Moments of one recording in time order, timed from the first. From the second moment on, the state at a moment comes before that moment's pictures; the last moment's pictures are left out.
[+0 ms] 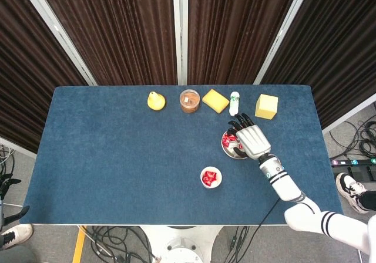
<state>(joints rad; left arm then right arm) 0.10 -1.19 -0.03 -1.51 1.44 1.59 -0.03 0.73 -1.48 0.16 -1.29 -1.29 0.92 -0.19</state>
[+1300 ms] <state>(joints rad) 0.11 -1.20 -0.03 -1.50 1.42 1.59 -0.04 0.85 -1.89 0.14 -0.66 -1.31 0.77 -0.14</state>
